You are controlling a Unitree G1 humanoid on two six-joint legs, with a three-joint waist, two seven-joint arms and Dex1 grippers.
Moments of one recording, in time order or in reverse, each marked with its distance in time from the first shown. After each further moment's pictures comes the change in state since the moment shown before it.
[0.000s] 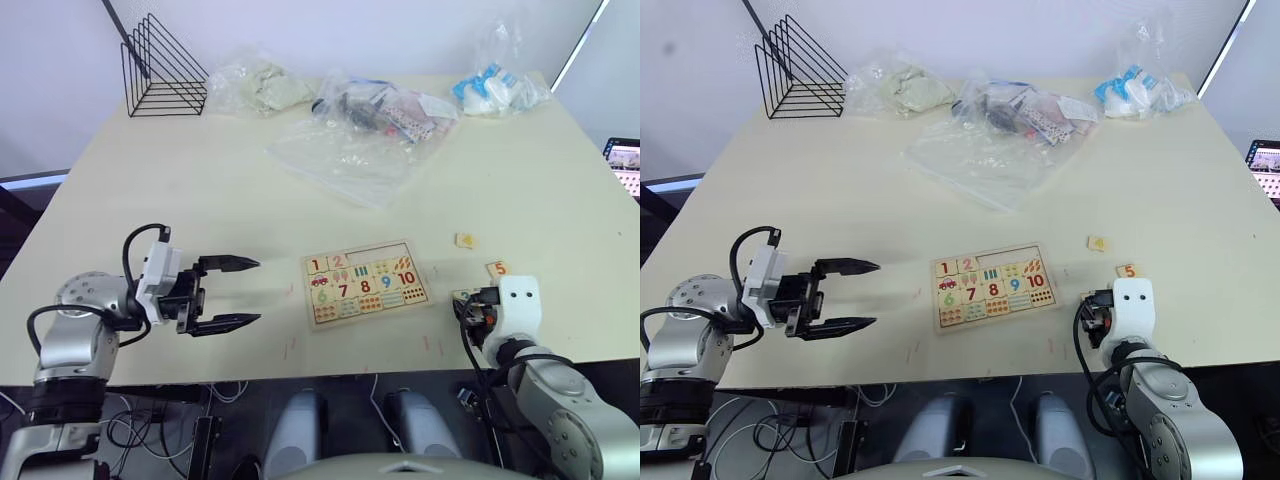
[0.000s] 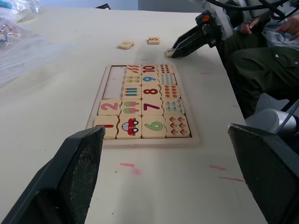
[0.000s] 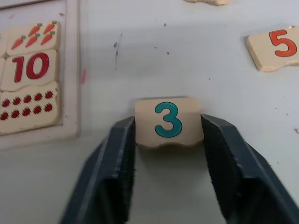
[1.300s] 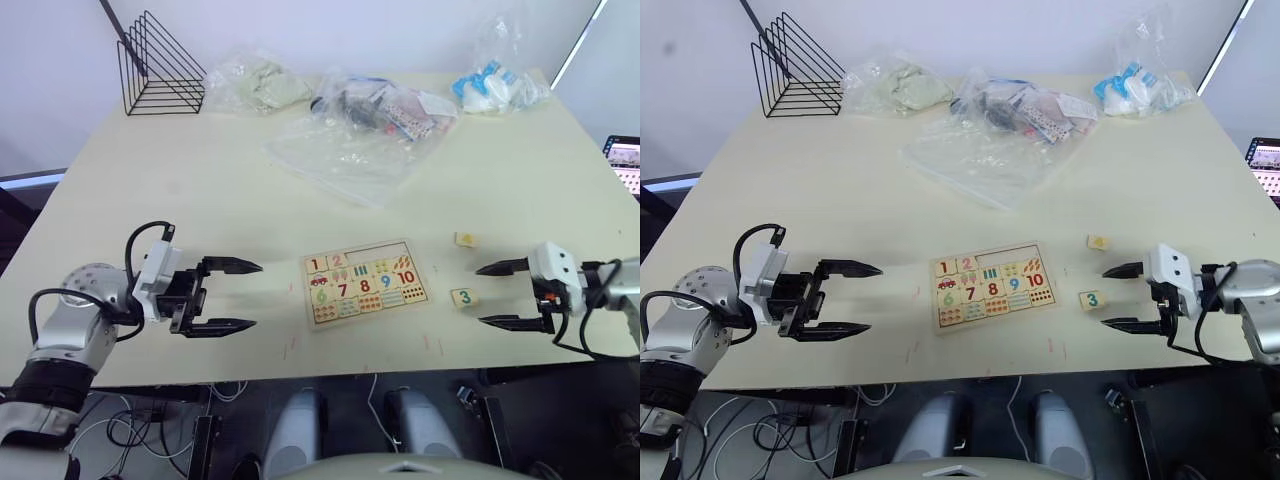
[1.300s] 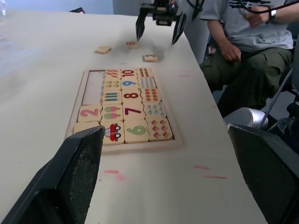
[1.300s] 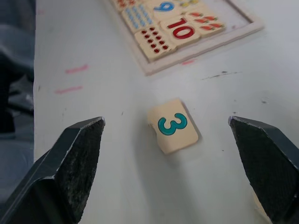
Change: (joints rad) left arm -0.064 0.175 -0.272 0.115 -0.232 -0.172 -0.003; right arm -0.465 -0.754 0.104 1.064 0.005 -1.133 1.448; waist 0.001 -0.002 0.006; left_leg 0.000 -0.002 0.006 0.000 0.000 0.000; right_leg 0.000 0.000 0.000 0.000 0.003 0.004
